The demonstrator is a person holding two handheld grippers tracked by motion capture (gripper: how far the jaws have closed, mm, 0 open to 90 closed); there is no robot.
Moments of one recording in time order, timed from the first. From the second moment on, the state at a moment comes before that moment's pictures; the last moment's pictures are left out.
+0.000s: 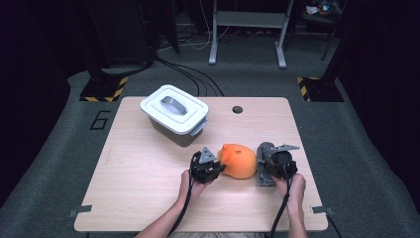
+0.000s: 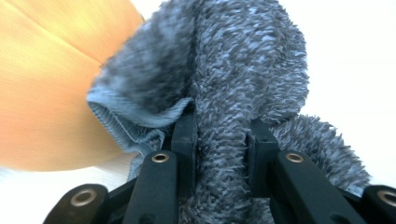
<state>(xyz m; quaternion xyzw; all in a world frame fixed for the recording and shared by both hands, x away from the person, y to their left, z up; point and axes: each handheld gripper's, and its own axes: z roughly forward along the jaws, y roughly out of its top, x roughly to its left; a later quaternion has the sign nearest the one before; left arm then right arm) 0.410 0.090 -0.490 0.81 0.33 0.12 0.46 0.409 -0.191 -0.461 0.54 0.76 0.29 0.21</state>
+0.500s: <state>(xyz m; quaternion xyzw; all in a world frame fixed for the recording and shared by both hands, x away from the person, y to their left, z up) 0.413 0.091 -0.488 0.82 0.32 0.12 0.46 0.395 -0.137 -0.427 0.46 0.79 0.32 0.23</state>
